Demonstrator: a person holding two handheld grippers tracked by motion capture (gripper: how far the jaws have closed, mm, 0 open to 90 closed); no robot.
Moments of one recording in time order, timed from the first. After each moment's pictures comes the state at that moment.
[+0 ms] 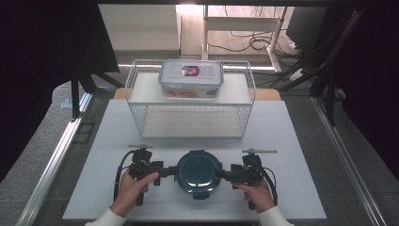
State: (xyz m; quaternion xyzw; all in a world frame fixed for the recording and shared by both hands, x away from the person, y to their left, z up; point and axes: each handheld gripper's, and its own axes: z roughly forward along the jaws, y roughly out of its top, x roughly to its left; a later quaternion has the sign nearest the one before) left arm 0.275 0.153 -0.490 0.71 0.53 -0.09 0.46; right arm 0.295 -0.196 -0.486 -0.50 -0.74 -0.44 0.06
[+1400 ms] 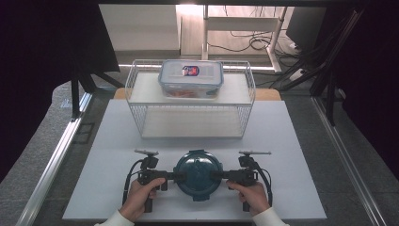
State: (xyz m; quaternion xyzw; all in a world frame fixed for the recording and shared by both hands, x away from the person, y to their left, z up) left arm 0.275 0.140 -0.522 0.65 0.56 -0.22 0.47; right arm 0.301 -0.190 -0.505 -0.54 -0.70 -0.44 0.19
